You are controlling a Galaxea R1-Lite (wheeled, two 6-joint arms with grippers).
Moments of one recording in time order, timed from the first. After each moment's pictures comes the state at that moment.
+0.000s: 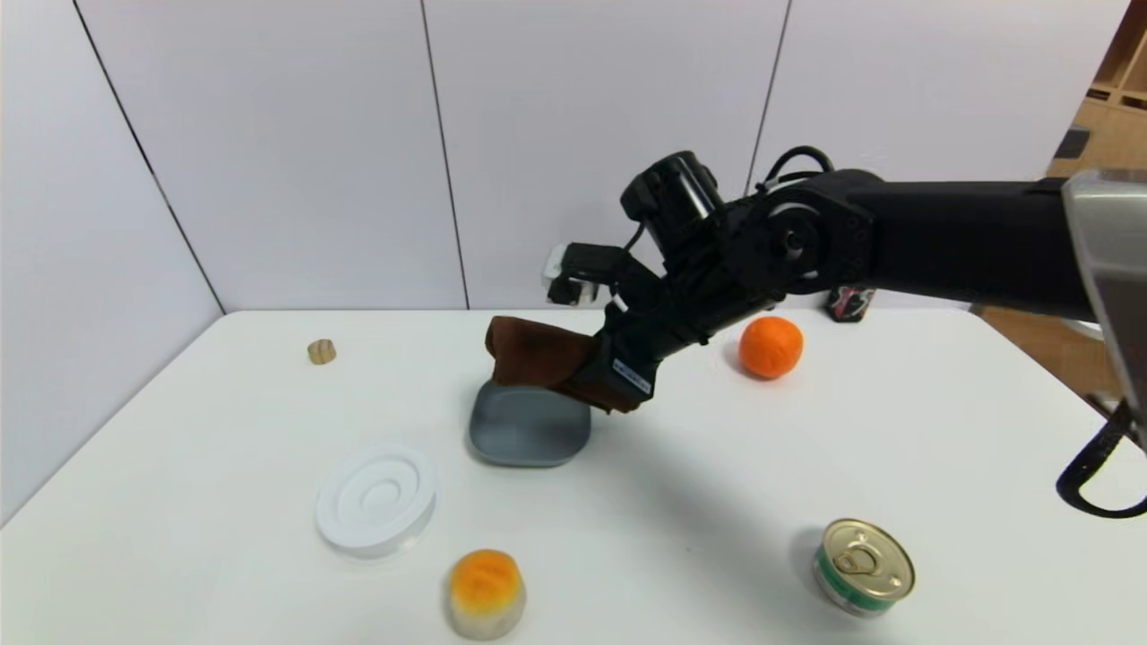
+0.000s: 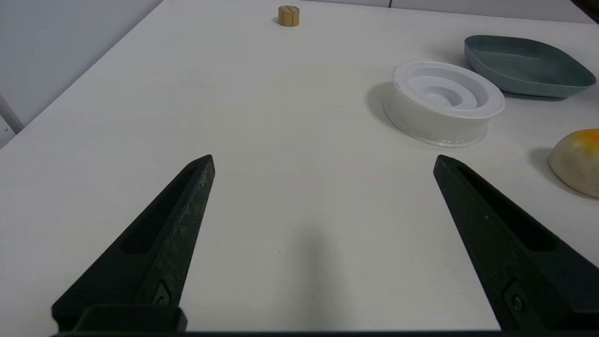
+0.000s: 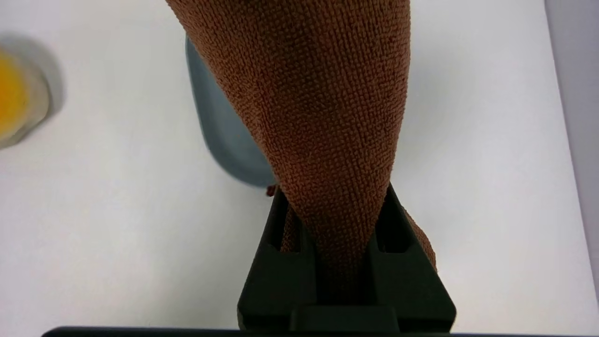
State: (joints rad) left arm -0.01 0.00 0.00 -0.01 0.03 -0.09; right arm 0.64 2.17 -1.96 0.57 0.27 -0.71
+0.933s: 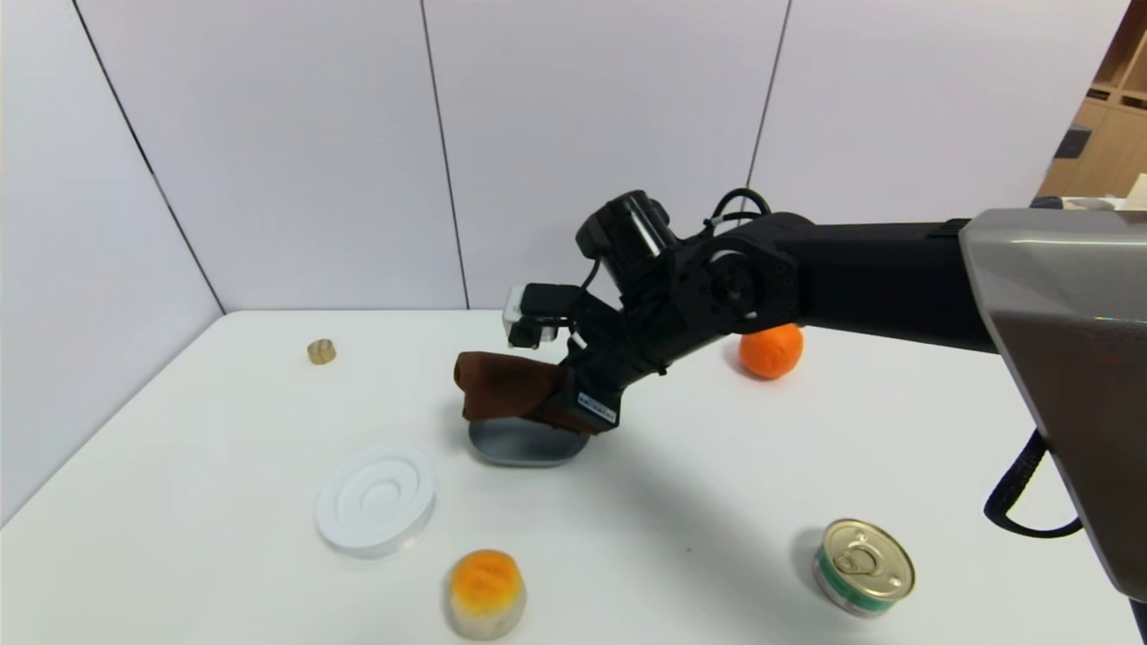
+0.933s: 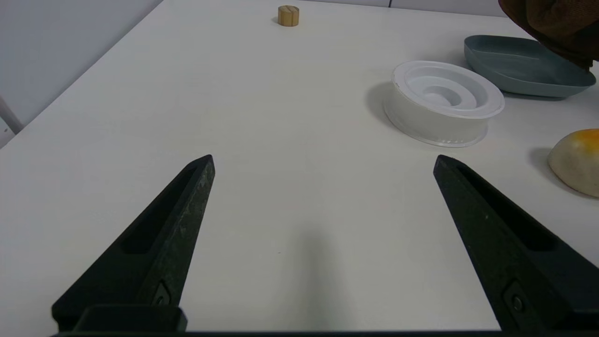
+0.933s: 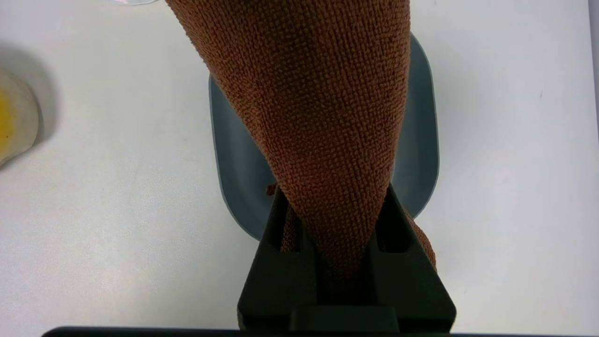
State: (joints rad) left arm -0.01 0.00 0.00 -0.01 0.03 -0.09; right arm 0.69 2.23 -1.96 0.52 0.26 -0.76
